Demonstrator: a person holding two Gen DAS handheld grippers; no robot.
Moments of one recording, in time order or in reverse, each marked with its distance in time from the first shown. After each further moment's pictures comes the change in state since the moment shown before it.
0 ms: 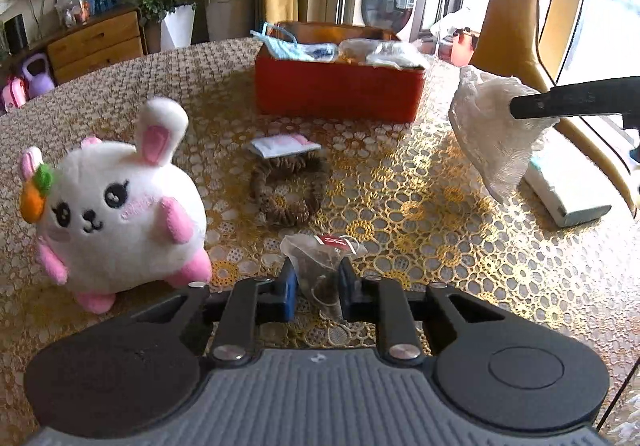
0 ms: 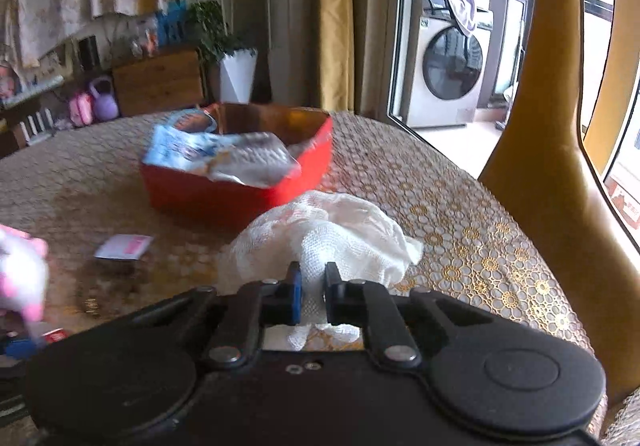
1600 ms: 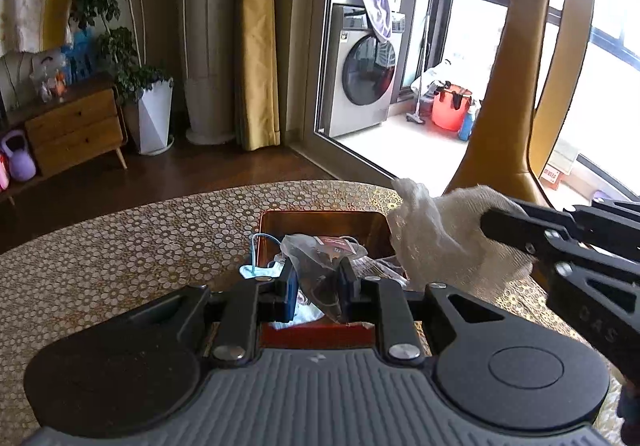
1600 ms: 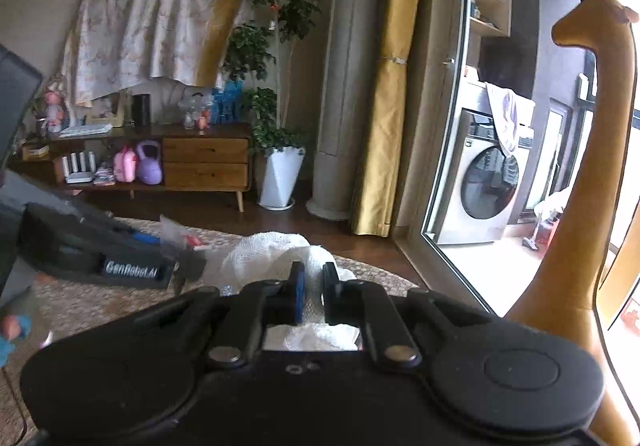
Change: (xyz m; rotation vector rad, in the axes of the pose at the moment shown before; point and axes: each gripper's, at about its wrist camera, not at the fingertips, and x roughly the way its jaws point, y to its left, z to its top) left arm -0.012 0.008 0.229 0.032 -0.115 -0.057; right arm -0.039 0.050 0.120 -0.144 -0.259 0.075
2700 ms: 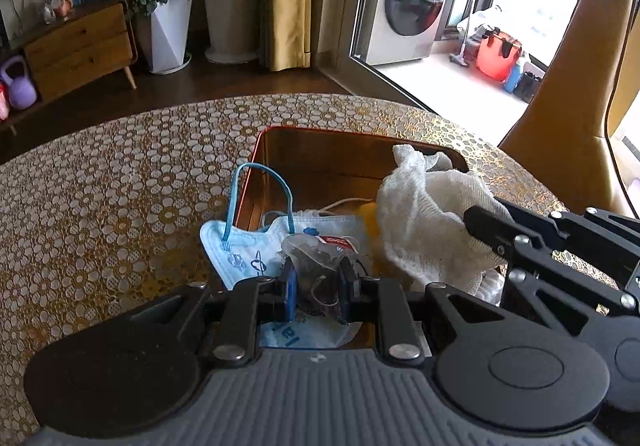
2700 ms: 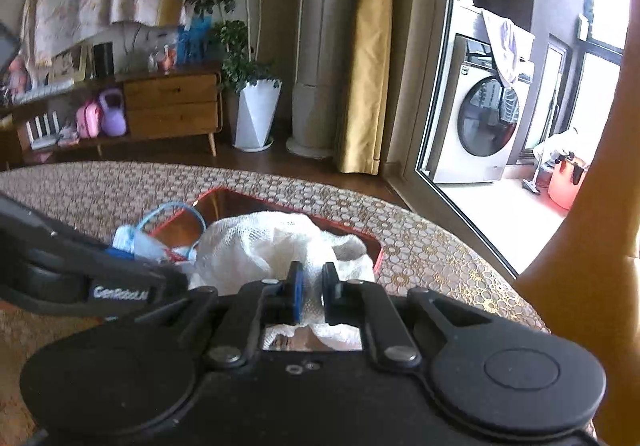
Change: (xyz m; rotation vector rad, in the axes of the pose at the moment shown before) left arm 0.163 0.012 -0.021 -0.099 0.221 0.077; right arm 0.138 -0.026 -0.063 0.026 0.179 -0.037
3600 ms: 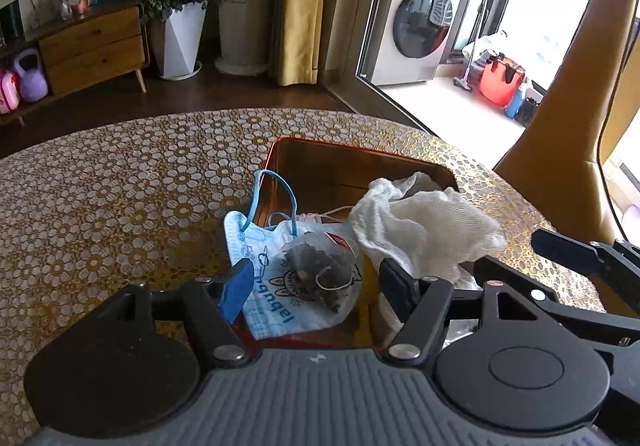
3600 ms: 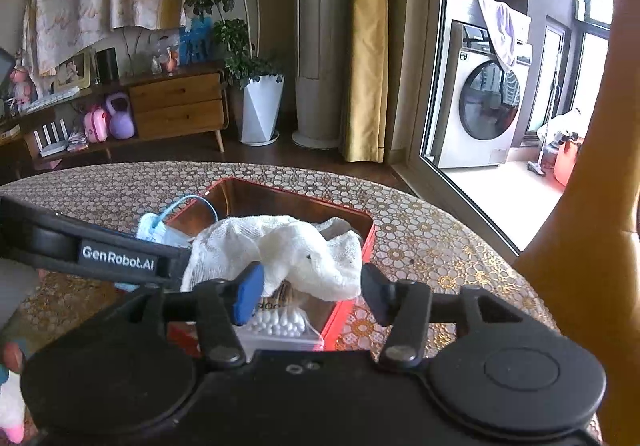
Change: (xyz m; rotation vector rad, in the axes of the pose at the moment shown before) left arm -0.037 0.005 -0.009 -0.053 -0.064 -0.008; right arm -0.028 -0.024 0.001 0.057 0.017 0.038
